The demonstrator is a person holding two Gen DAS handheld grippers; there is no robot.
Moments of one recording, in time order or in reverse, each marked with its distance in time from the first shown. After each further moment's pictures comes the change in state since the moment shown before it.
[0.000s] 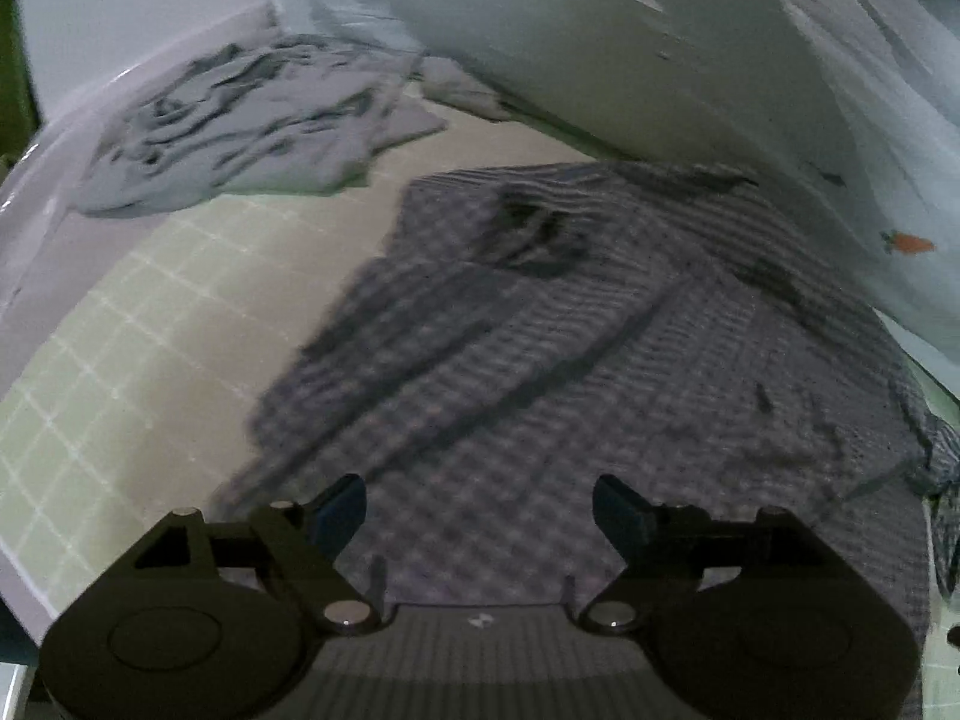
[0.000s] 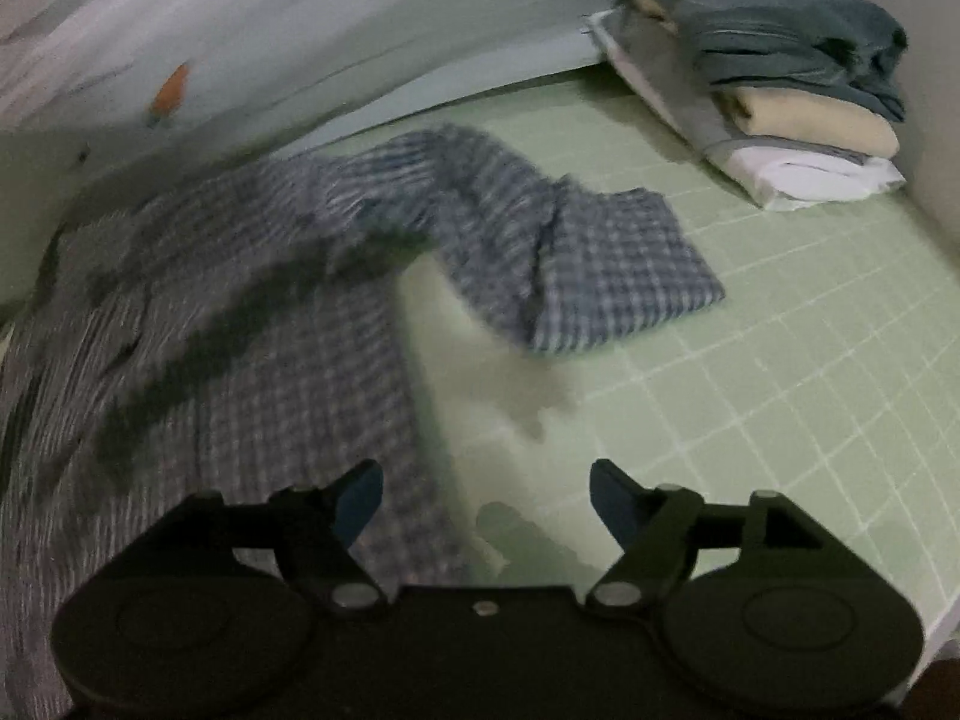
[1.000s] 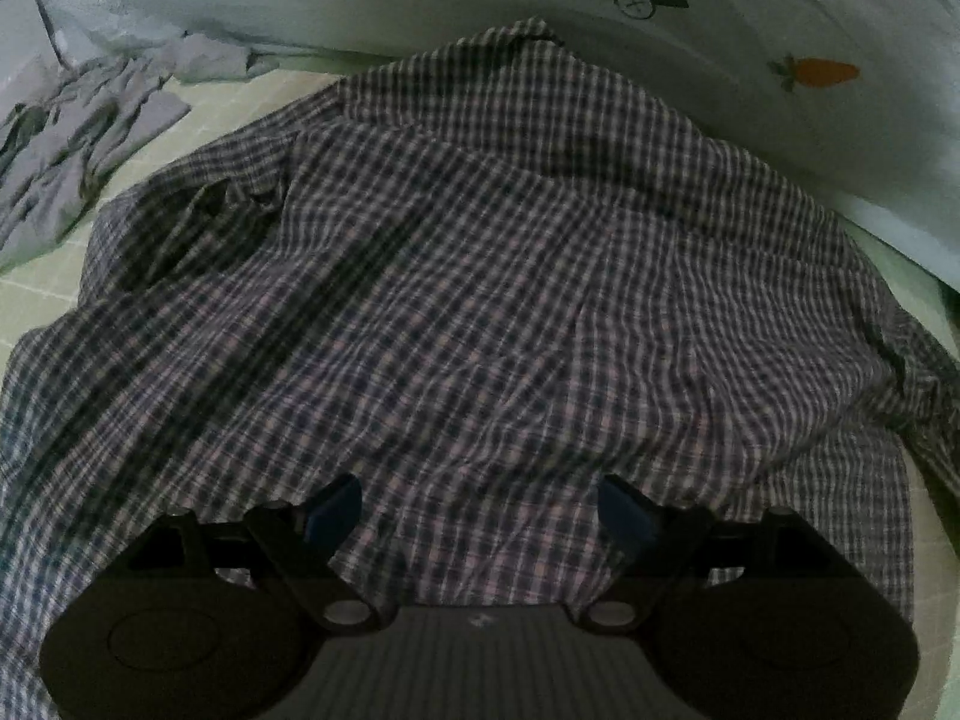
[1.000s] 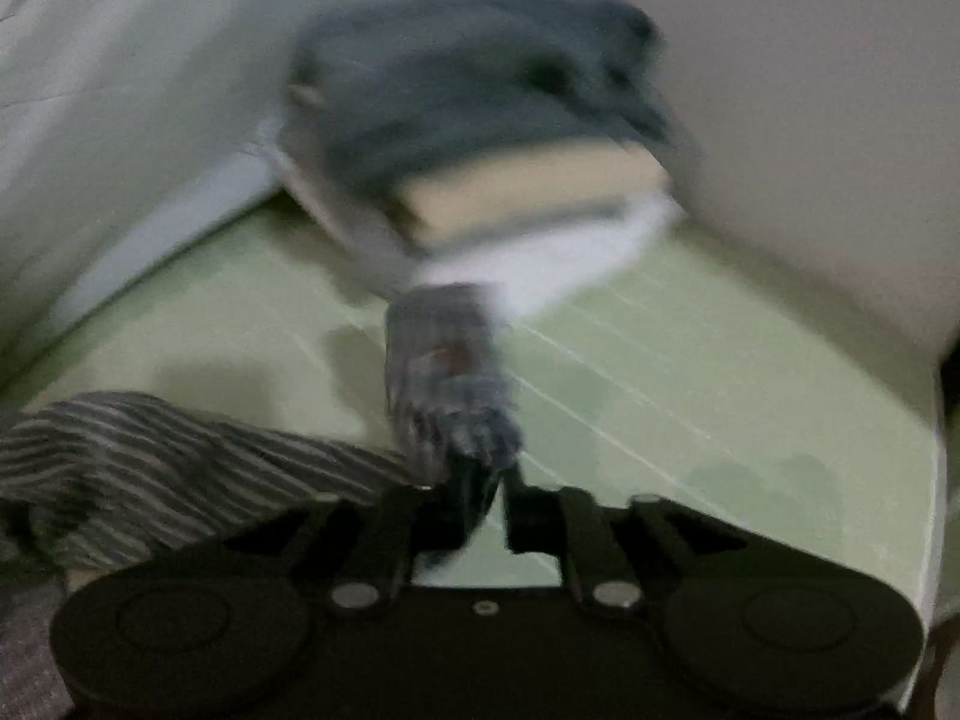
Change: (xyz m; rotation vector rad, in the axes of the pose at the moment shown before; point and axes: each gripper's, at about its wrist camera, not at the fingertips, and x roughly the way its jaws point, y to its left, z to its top) left arm 0.086 -0.146 0.020 0.196 0.148 -0.054; right arm 0.048 -0.124 0.058 0.320 -0.164 -0.367
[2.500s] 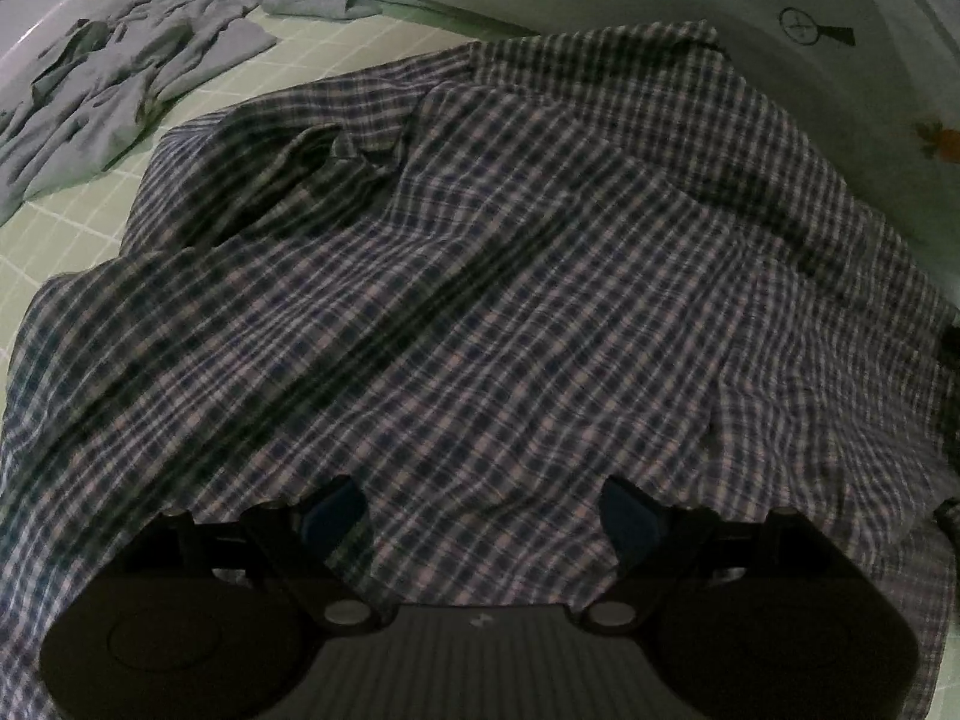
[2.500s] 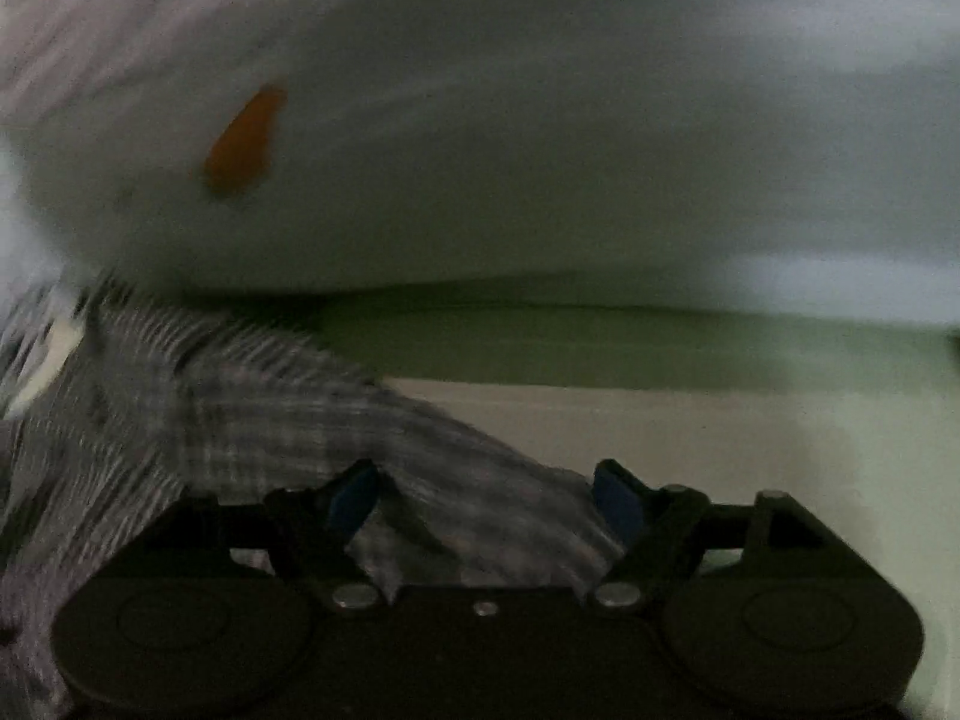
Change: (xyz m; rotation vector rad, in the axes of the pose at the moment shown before) left arm 0.034 0.049 0.029 -0.144 0.038 0.066; right arm 0.025 0.319 0.011 -0.788 0.102 0.818
